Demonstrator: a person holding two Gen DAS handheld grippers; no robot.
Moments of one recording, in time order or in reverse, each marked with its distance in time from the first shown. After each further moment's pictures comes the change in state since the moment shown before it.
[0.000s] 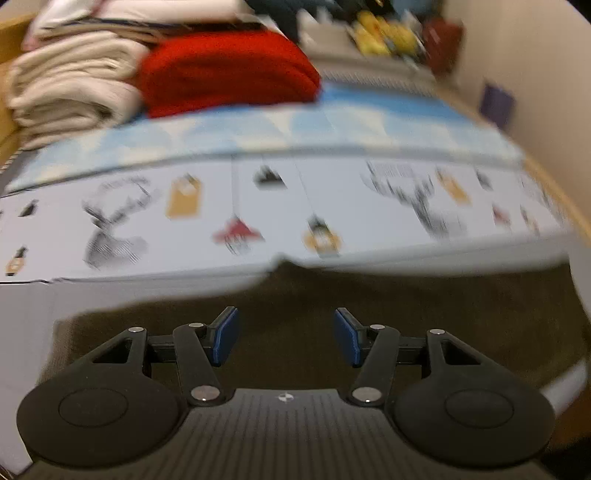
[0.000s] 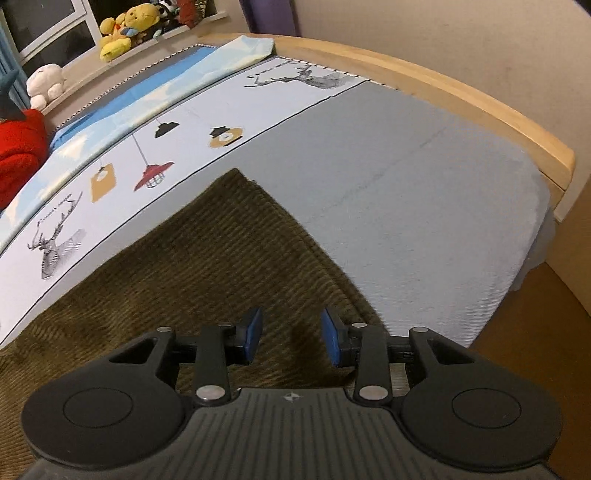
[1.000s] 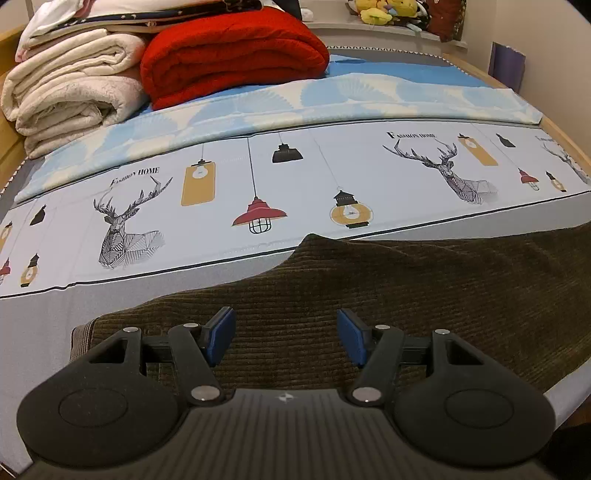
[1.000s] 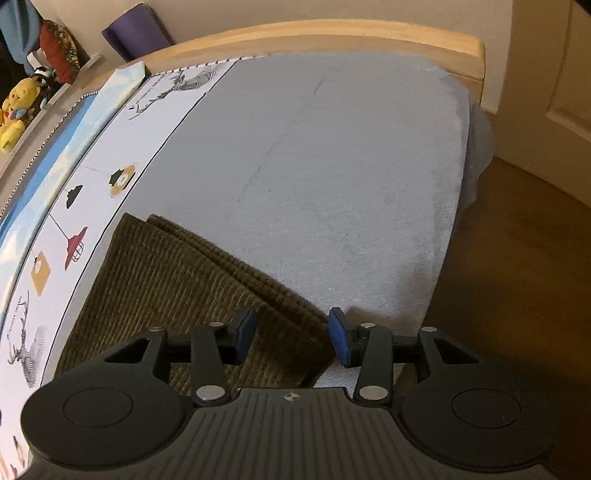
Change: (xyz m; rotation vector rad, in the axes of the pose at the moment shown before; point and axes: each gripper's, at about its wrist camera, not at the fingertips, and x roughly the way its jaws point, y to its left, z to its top) left arm 0.025 0.017 0.000 0.047 0.041 0.077; right arm 0.023 -0.057 -0.003 0.437 0.058 -0.105
